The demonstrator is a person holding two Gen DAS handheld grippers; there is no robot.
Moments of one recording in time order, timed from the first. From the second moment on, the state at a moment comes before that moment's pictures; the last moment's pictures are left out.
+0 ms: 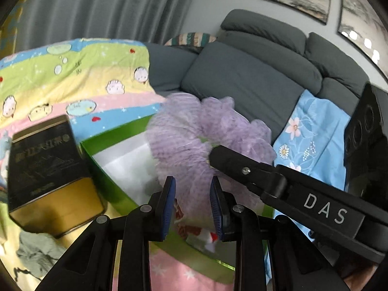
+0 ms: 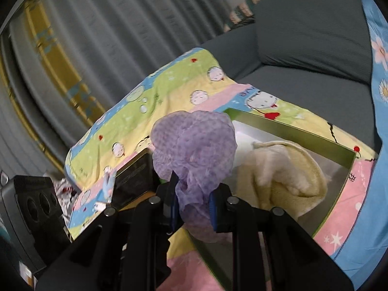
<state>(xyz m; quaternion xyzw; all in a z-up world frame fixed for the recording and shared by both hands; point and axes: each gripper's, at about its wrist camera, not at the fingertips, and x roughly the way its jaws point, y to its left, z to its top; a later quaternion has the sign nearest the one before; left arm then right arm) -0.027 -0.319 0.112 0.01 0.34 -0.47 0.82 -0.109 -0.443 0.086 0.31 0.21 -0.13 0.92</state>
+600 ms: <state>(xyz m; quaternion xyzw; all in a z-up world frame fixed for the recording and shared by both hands) -0.036 -0.254 0.127 0.00 0.32 -0.39 0.86 -0.118 -0.434 0.093 0.30 0.20 -0.17 0.92</state>
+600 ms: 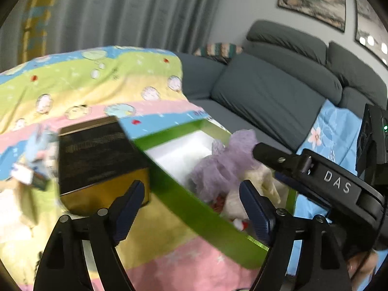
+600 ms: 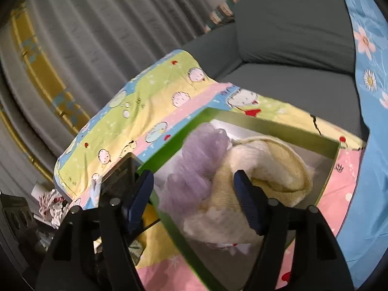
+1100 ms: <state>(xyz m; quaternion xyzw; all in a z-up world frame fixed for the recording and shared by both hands) -0.025 -0.120 0.101 -0.07 0.37 -0.25 0.89 -0.096 -0.344 0.116 0.19 0.23 -0.10 0.95</state>
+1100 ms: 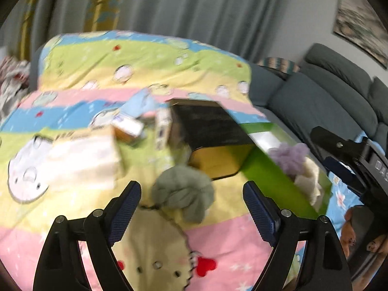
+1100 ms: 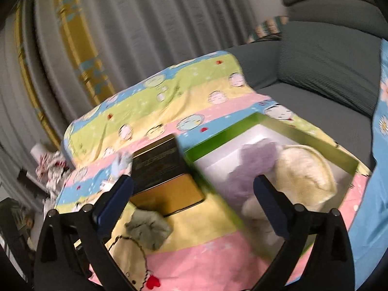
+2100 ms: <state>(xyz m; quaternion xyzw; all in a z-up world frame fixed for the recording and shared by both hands) 0.026 -0.122 0.019 -0.11 0.45 -0.24 0.85 0.016 -0.295 0.022 0.22 0.43 0.01 0.87</state>
